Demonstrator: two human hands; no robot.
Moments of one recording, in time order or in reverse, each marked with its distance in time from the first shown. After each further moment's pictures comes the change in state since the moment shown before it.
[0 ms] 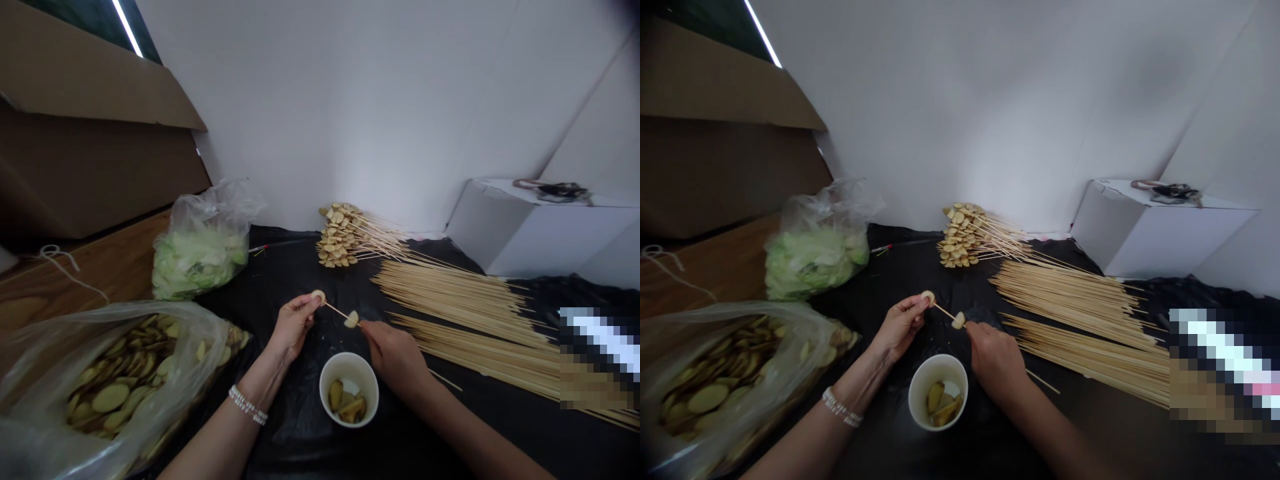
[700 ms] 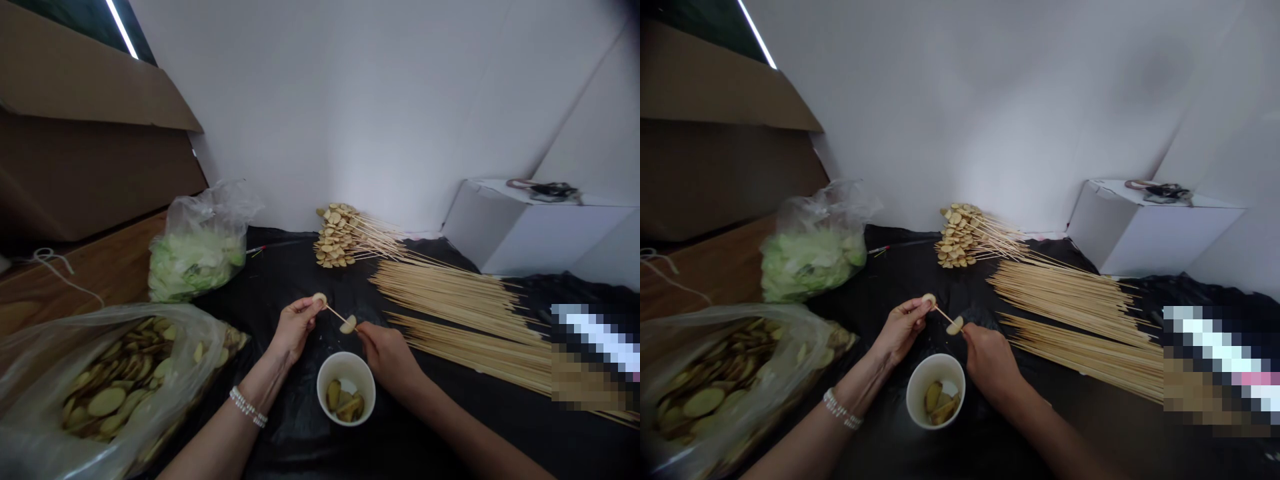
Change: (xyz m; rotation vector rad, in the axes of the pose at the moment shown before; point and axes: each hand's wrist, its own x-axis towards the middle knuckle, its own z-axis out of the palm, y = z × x) left_hand -0.005 -0.001 0.008 0.015 -0.007 -0.008; right_hand 0.003 -0.002 0.003 0.211 -0.034 0.022
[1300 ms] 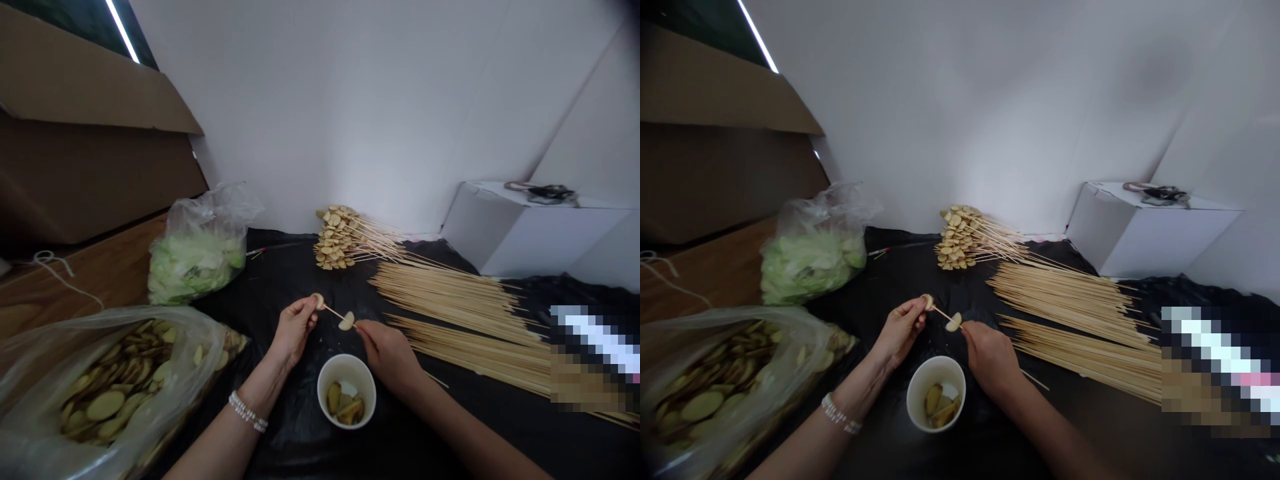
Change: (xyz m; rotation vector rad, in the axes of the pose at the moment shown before) left_hand 0.001 0.000 -0.001 0.046 -0.015 0.061; right_hand 0.004 0.003 0.000 -0.030 0.076 -0.037
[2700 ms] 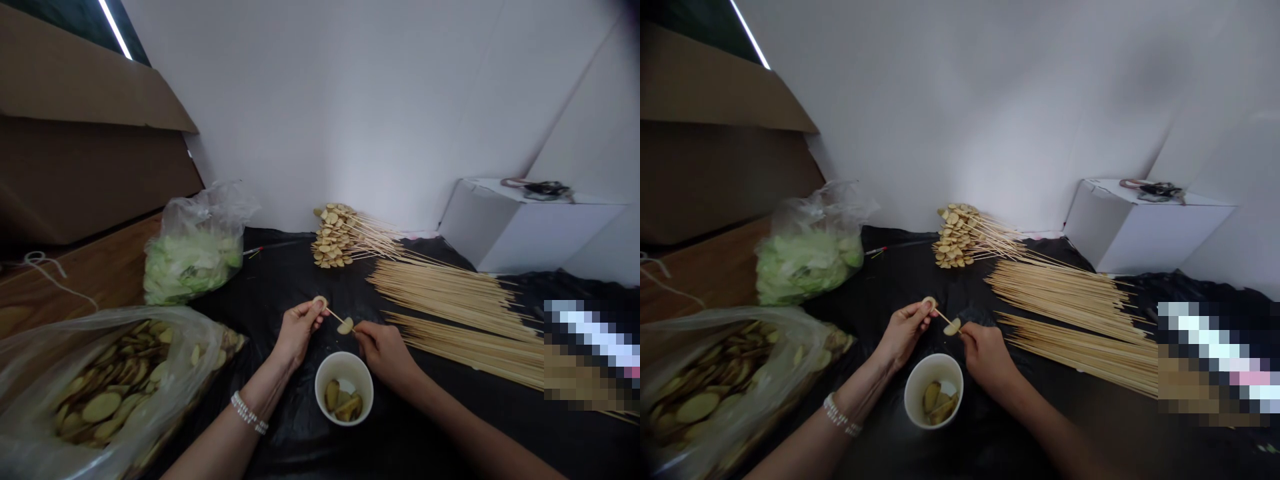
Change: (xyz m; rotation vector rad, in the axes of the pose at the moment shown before) left_hand -0.005 -0.008 0.006 0.080 -0.043 -0.018; right_hand 0.000 -0.001 0.002 0.149 -0.053 0.048
